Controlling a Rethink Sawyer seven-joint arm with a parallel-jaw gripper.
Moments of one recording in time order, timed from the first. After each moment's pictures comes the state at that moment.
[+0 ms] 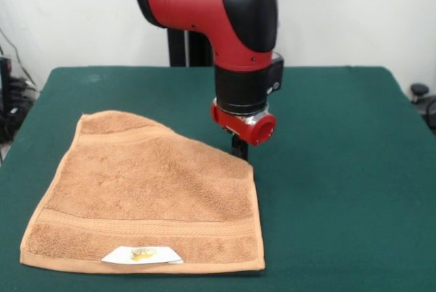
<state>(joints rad) -0.22 -0.40 0.00 1.75 0.17 0.15 2.26</state>
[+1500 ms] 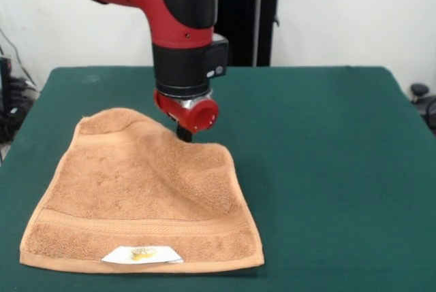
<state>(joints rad) -0.37 -0.49 0.02 1.74 0.08 0.17 2.25</state>
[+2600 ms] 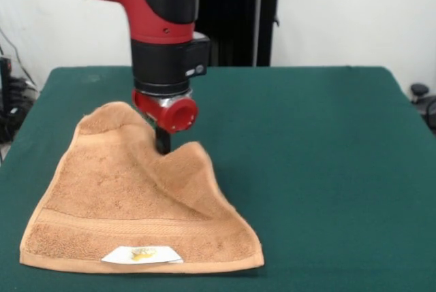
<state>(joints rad) -0.41 -0.49 0.02 1.69 0.04 0.17 2.25</state>
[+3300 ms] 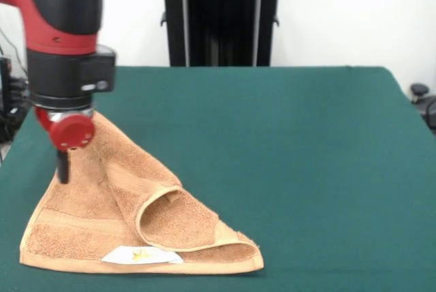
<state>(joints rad) -0.55 -0.43 0.02 1.47 -0.03 0.24 2.25</state>
